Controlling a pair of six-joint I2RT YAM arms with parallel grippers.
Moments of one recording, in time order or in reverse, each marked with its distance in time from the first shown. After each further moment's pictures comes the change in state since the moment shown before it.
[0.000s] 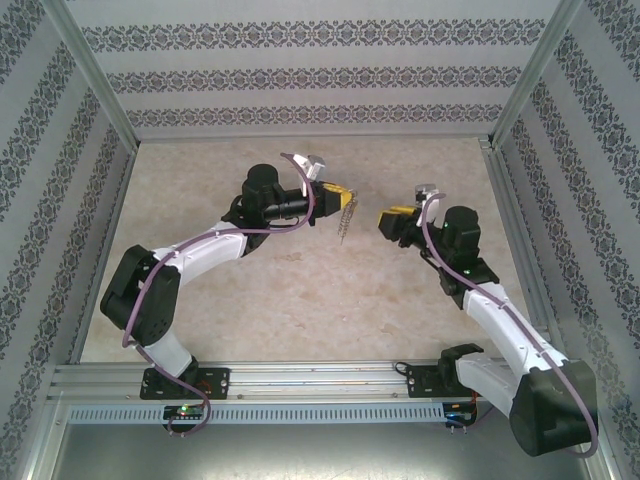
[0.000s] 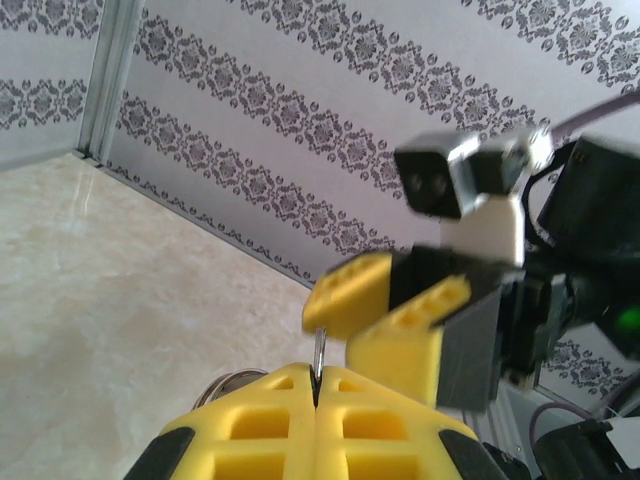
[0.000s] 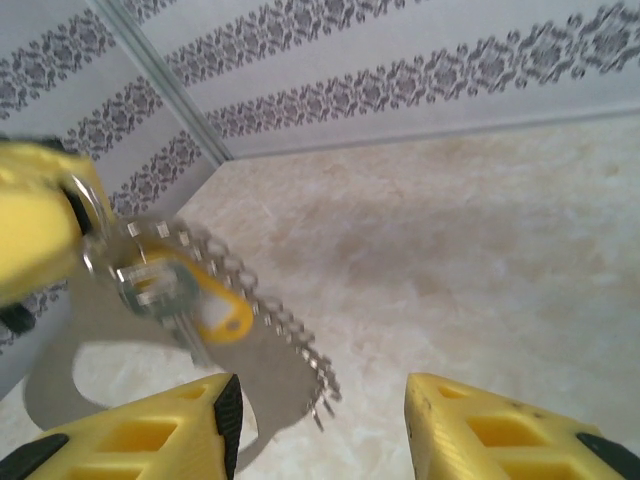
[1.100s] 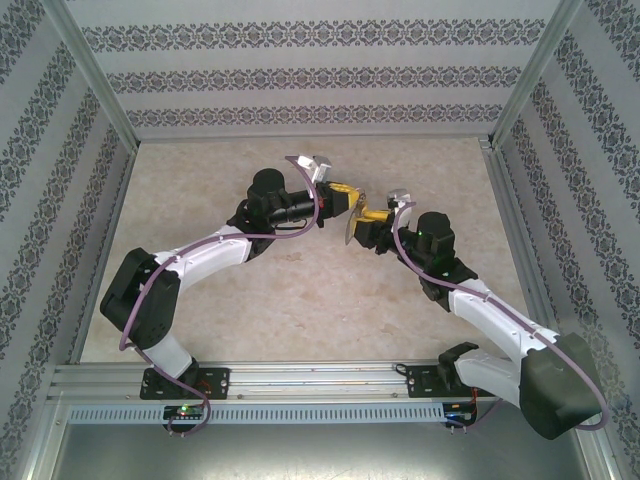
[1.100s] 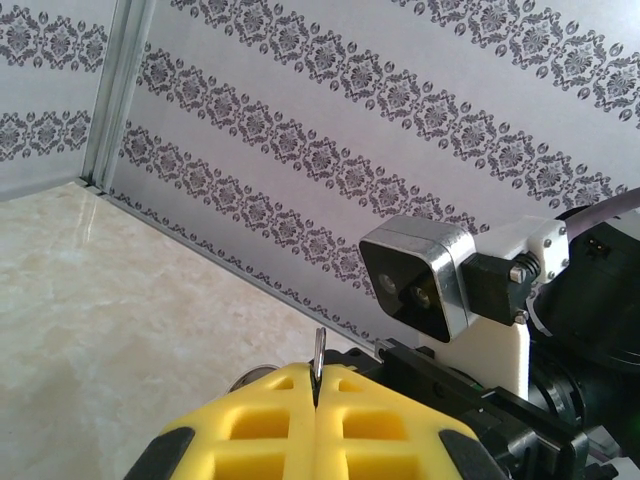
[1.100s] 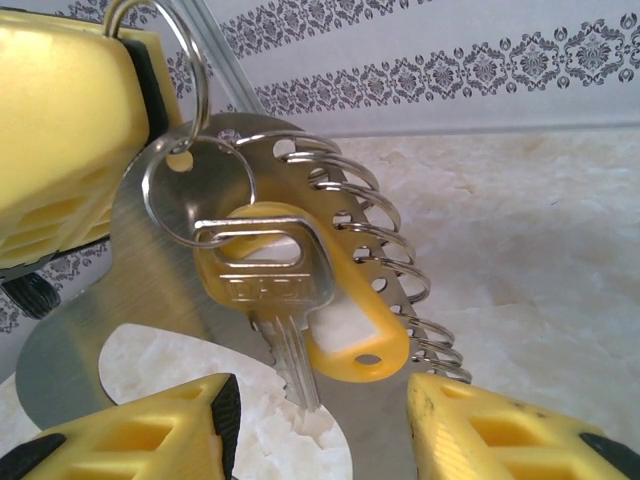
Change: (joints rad) left arm -0.057 -0.011 -0.002 0.039 -0.097 -0.021; right arm 0.192 0.087 -0.006 0.138 0.107 -0.016
